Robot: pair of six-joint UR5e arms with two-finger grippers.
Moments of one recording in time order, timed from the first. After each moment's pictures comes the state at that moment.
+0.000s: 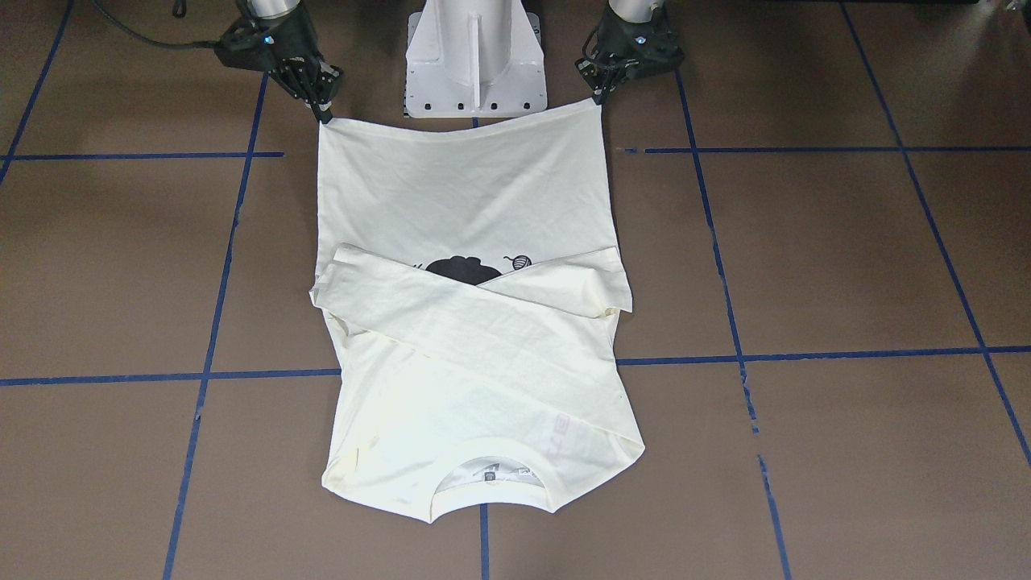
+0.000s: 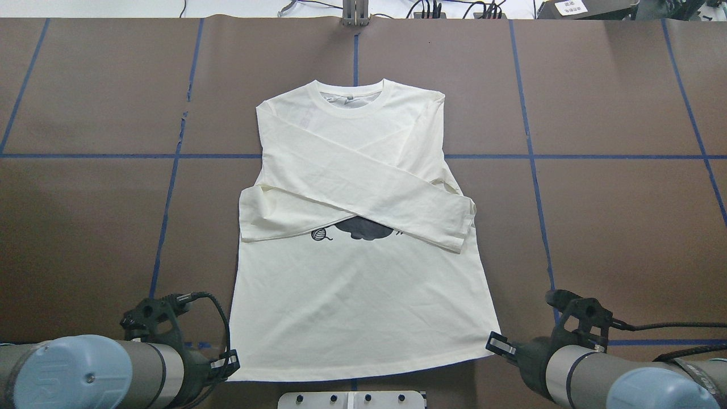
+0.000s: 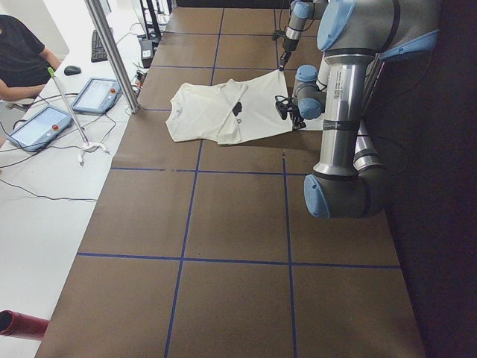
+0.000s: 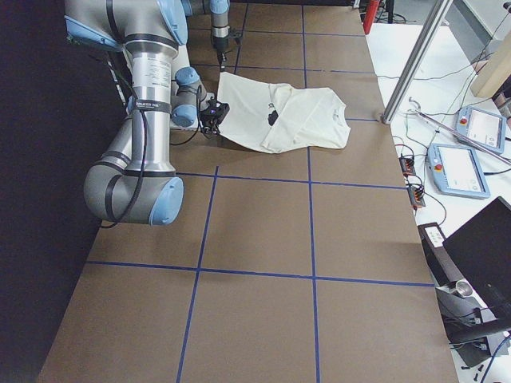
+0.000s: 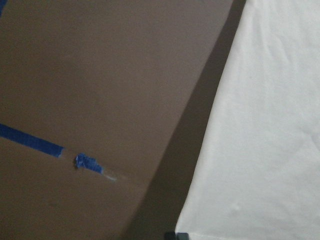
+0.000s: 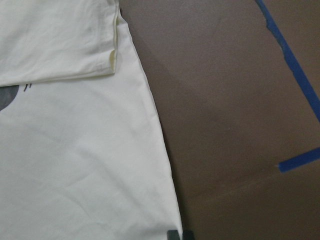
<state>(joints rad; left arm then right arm) -0.11 -1.66 -2.30 -1.68 -1.70 -1.87 0.02 -1.69 2.36 -1.30 1.37 1.97</state>
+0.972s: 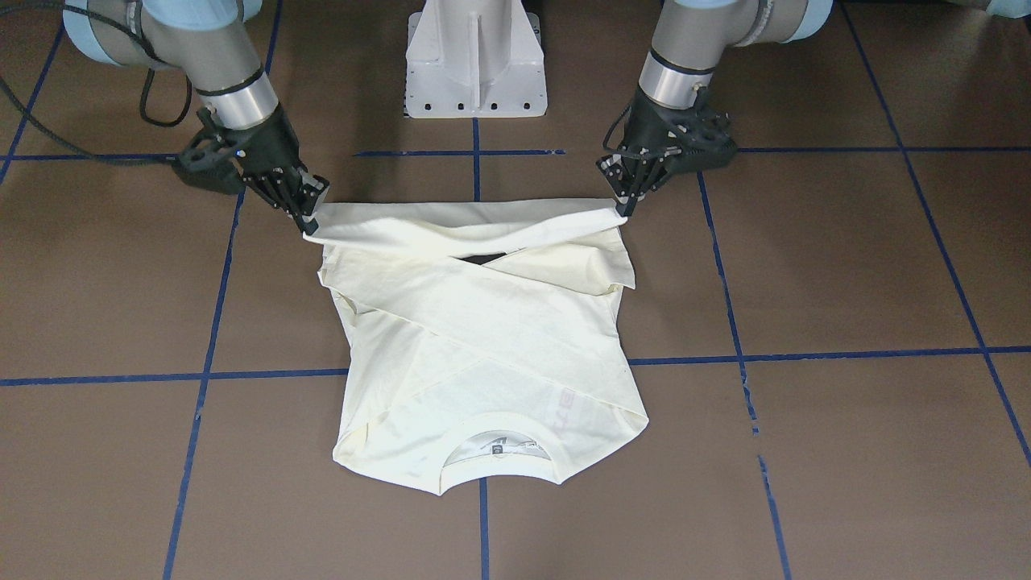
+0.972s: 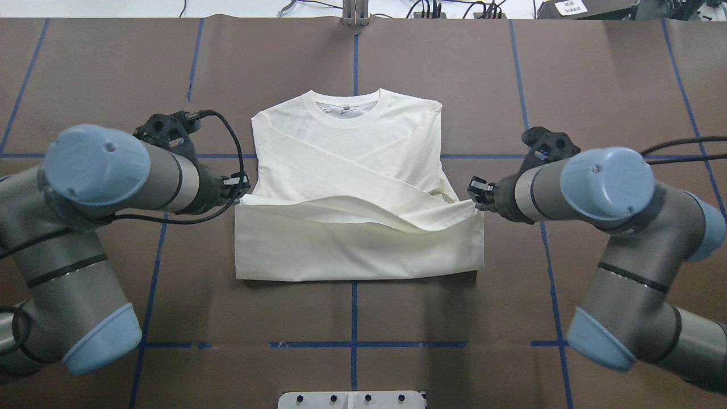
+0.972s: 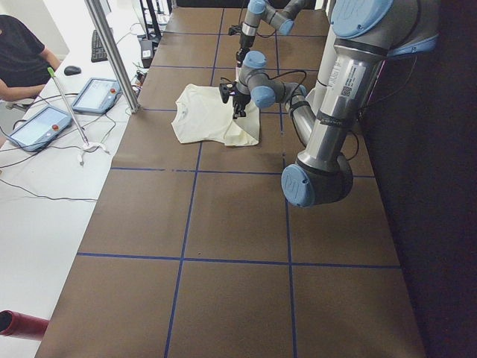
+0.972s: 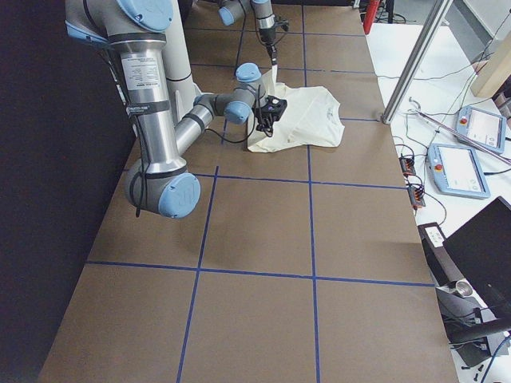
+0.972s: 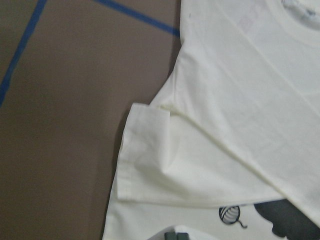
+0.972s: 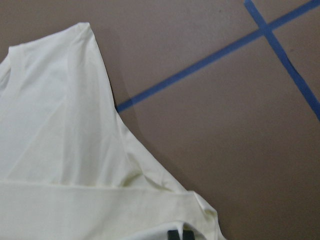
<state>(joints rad) -0.62 -1.97 -1.97 -1.70 -1.76 -1.50 0.62 -1.27 1.94 -1.33 1.75 1.64</state>
